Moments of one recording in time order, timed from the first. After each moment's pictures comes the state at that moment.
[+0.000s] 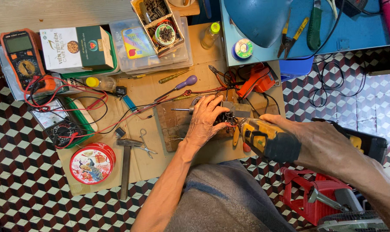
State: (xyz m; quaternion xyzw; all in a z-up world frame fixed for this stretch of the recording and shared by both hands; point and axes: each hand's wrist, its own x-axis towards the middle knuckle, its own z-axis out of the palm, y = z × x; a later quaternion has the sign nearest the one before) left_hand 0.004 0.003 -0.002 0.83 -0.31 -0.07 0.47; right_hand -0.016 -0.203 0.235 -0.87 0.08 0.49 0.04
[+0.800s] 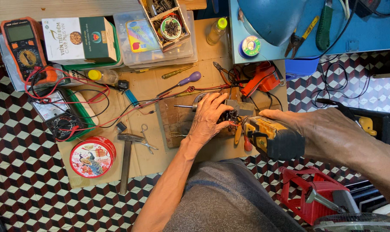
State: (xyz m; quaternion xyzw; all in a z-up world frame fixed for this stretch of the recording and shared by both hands) left_hand 0.004 0.003 -0.002 0.82 -0.30 -0.07 0.48; right_hand 0.009 -0.210 0.238 -0.87 -0.01 0.48 -0.04
